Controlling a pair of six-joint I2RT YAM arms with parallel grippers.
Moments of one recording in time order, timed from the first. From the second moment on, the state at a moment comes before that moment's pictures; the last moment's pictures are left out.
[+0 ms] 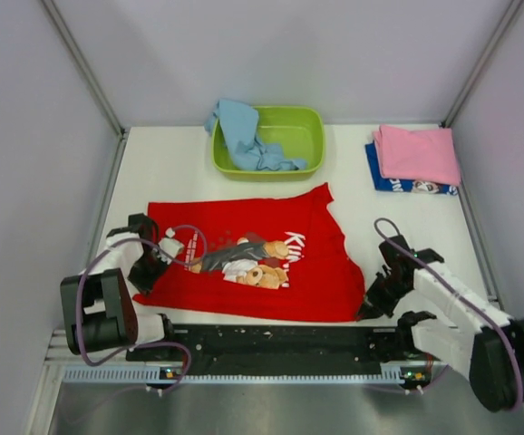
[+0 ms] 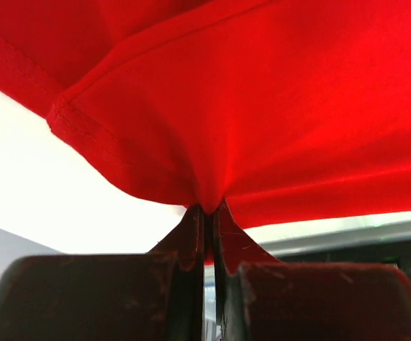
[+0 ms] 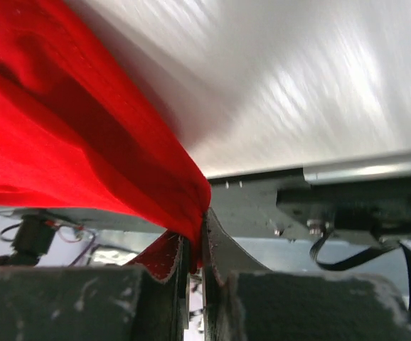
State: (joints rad) left arm 0.19 1.34 0.66 -0.85 -0.08 0.71; right arm 0.27 1.08 0.46 -0.95 -0.35 0.94
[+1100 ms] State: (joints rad) left arm 0.27 1.86 1.34 -0.80 0.23 0.54; right arm 0.26 1.69 1.06 -0.50 -0.25 0.36
